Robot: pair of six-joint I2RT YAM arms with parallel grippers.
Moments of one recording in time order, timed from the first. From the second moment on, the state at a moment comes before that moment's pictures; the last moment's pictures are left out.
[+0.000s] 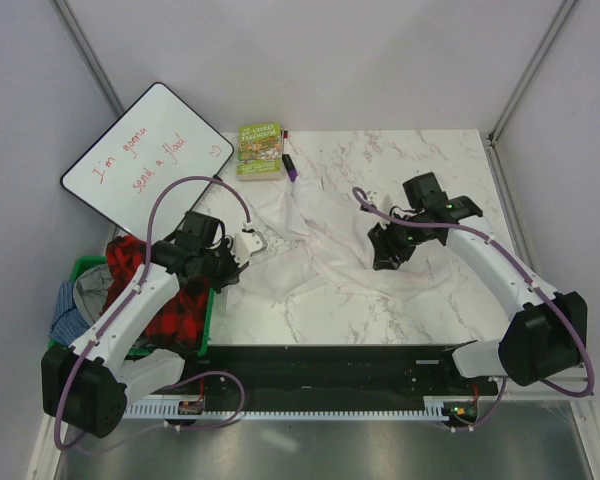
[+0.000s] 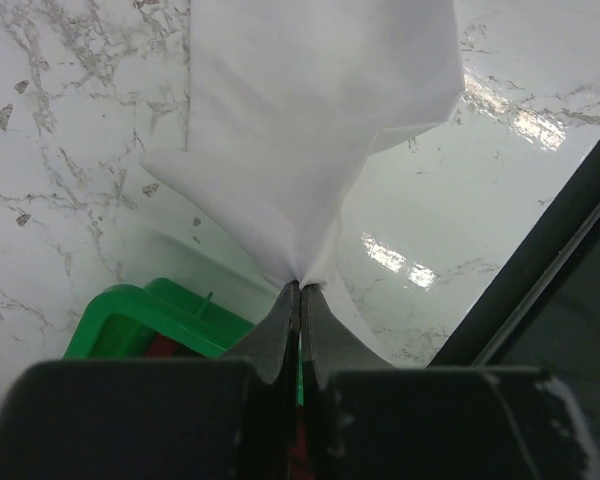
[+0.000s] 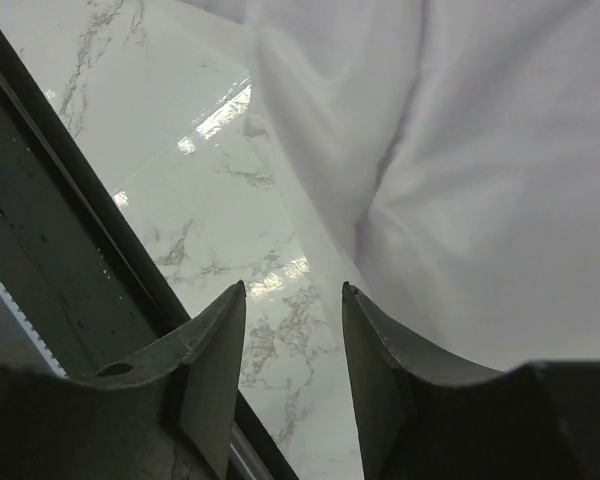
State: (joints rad) left arm -0.35 1.08 0.83 -0.82 0.35 0.63; right arm 0.30 1.36 1.15 -0.92 -0.53 -0.47
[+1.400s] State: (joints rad) left arm -0.35 1.09 0.73 -0.74 0.30 0.62; right arm 0.59 1.62 1.13 -0.71 -0.32 -0.36
